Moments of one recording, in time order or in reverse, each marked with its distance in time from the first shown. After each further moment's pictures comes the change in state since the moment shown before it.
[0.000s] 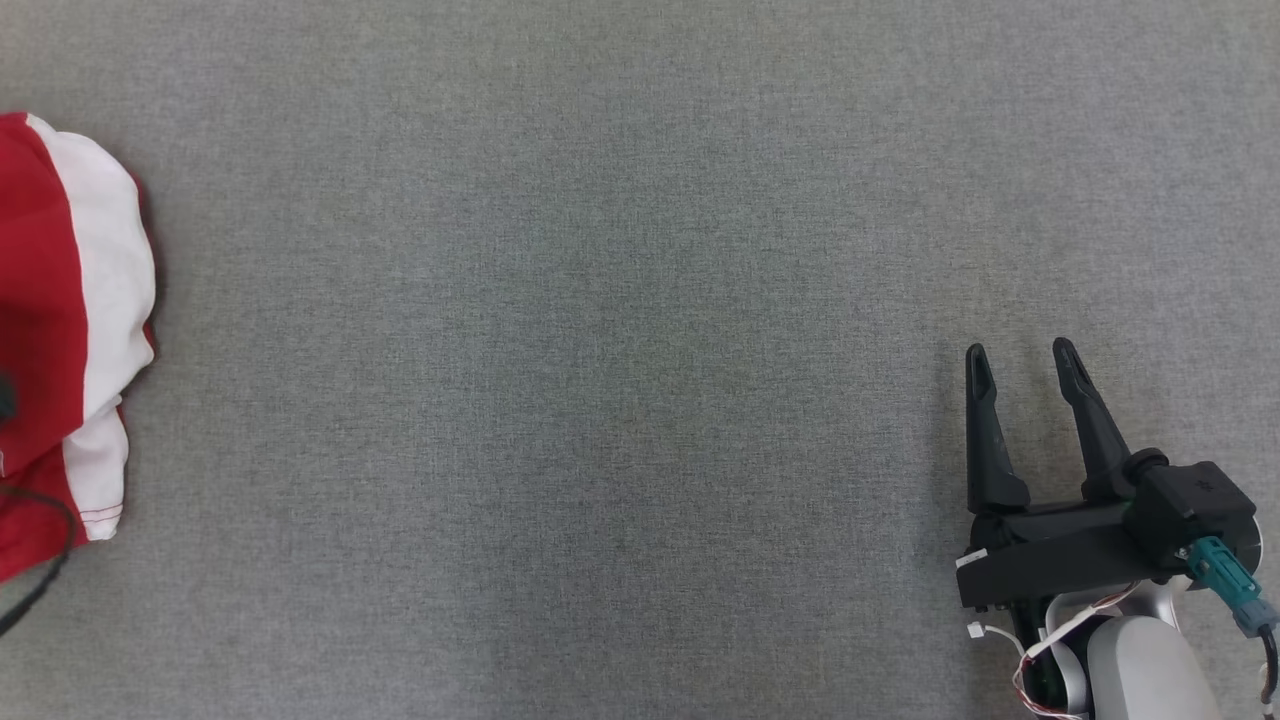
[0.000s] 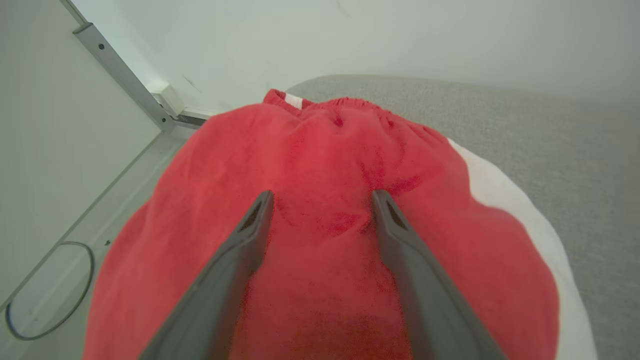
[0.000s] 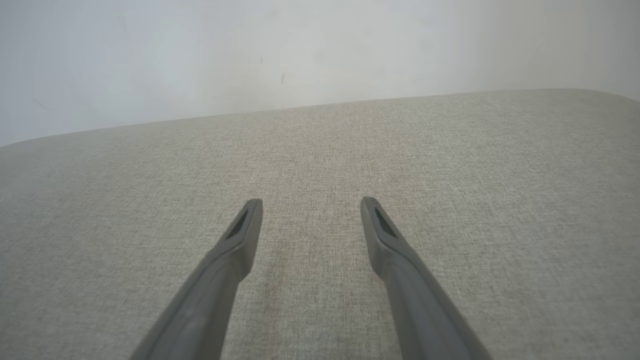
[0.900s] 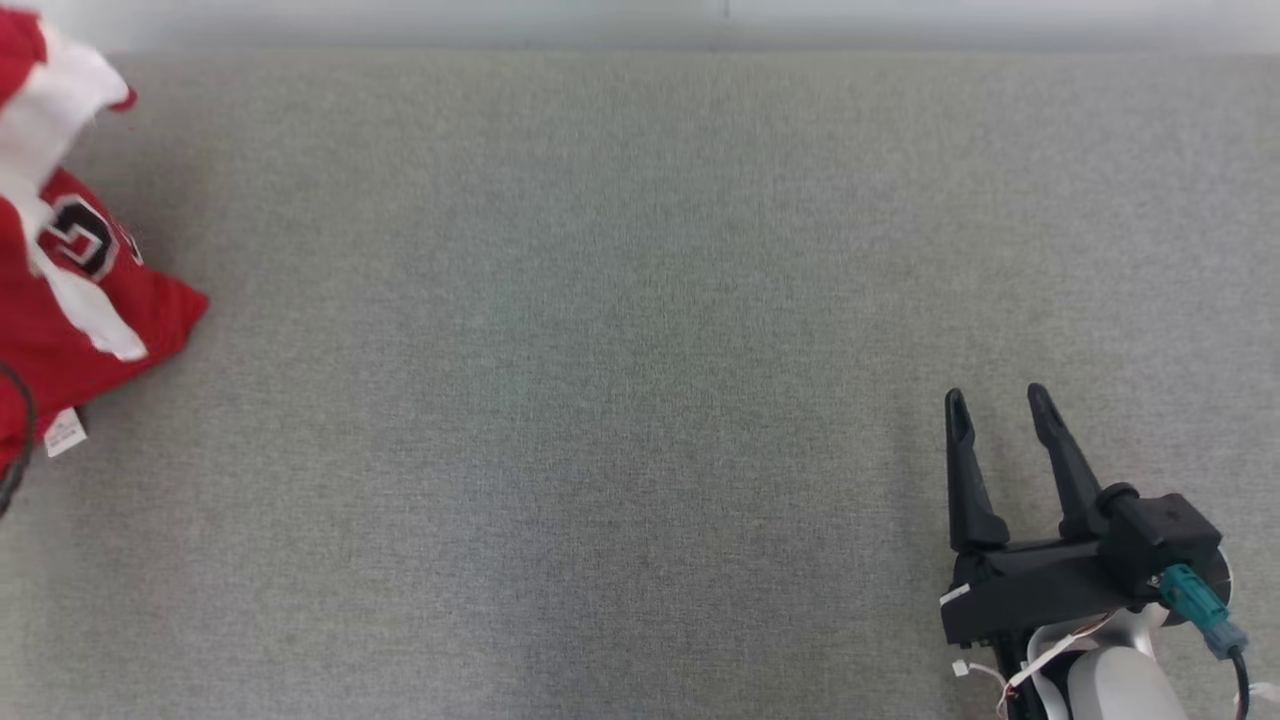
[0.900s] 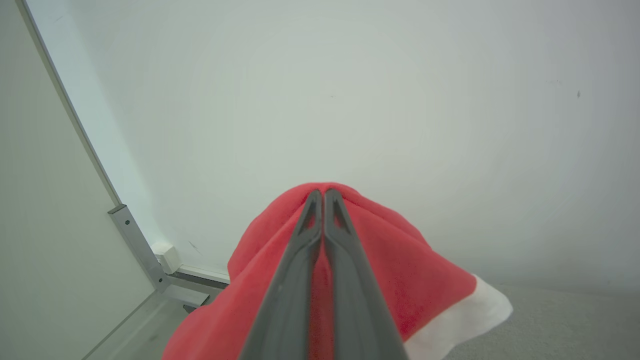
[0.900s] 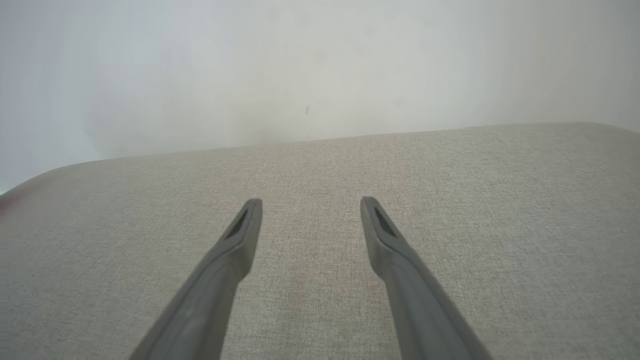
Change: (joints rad) left arm -0.119 0.021 -0.052 -0.120 0.006 -0.053 -0.185; right arm 0.035 0.008 0.019 0.056 0.018 0.000 -0.017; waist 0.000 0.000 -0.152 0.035
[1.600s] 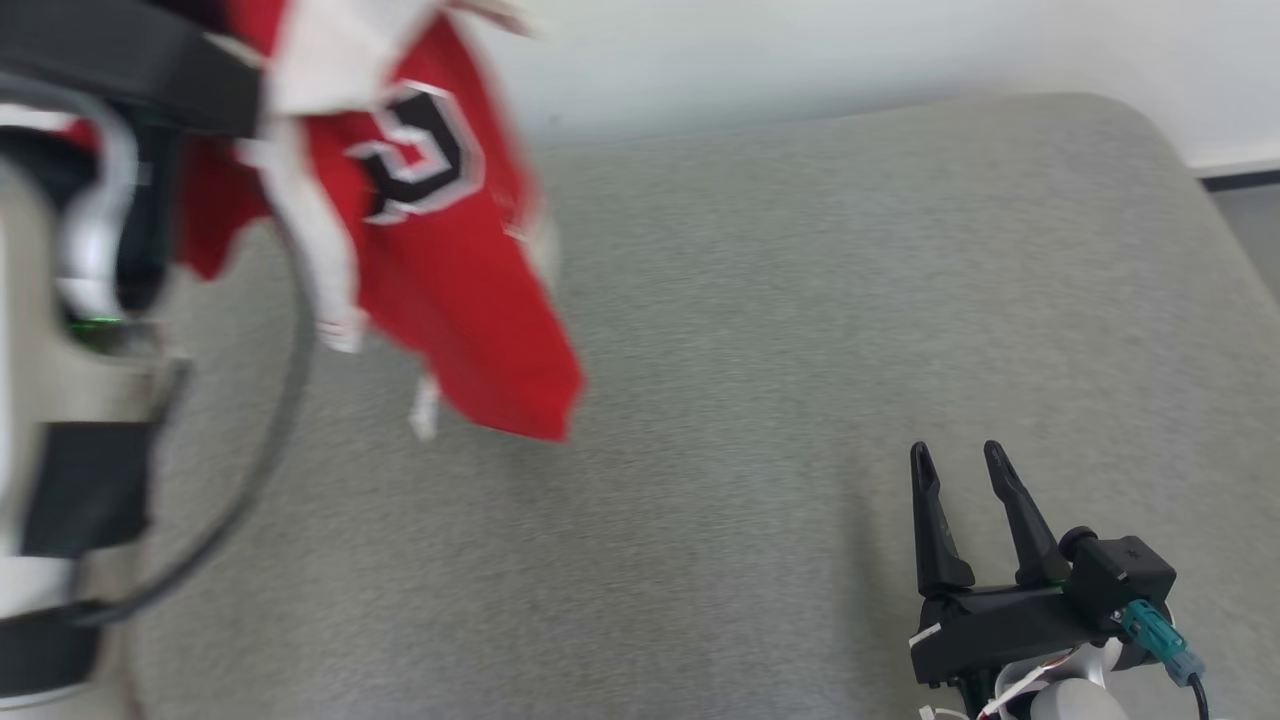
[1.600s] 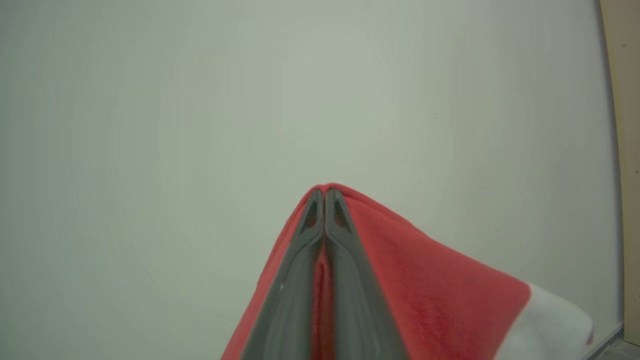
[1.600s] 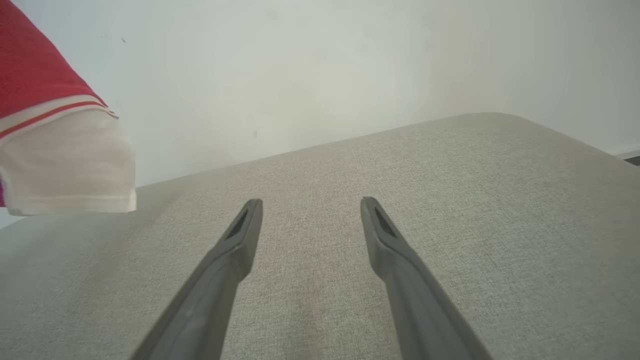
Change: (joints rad) left arm -0.115 -0.177 -0.207 -0.532 -0.034 -0.014 0.199; right arm 0.011 0.002 0.049 0.147 0.098 0.000 -0.078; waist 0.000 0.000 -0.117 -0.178
